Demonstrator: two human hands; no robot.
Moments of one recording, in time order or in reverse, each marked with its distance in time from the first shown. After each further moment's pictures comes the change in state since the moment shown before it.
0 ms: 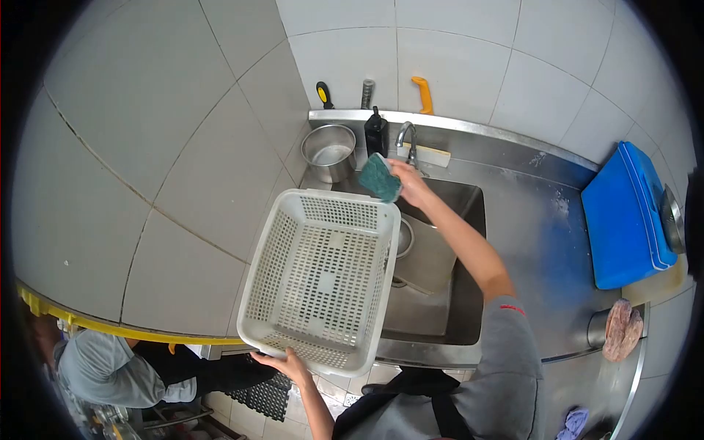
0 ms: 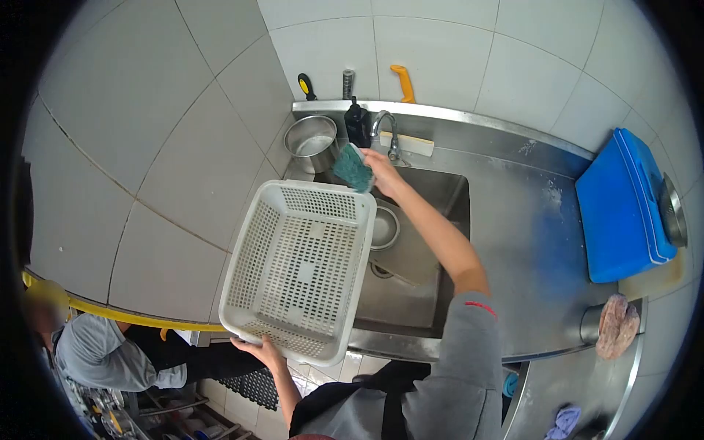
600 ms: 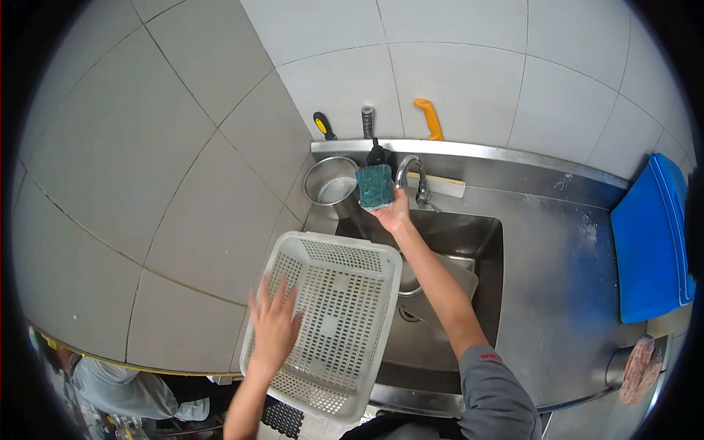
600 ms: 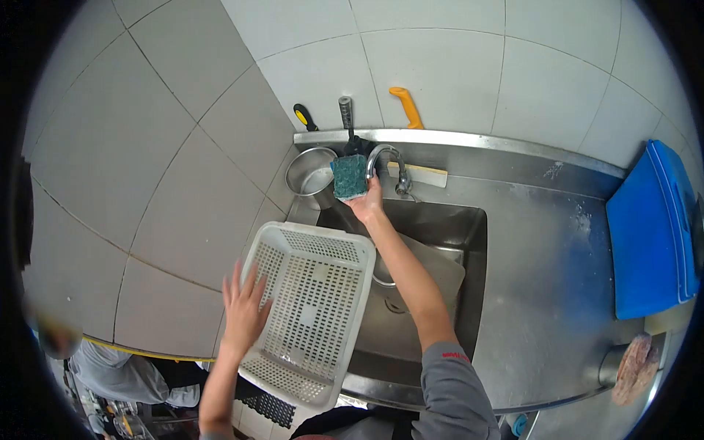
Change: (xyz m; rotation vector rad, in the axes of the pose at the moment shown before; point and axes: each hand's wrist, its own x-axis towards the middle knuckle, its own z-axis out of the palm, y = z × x) left_hand 0.078 0.224 0.102 0.812 -0.740 1.108; right_hand 0.078 0.024 0.006 0.853 0.048 -0.020
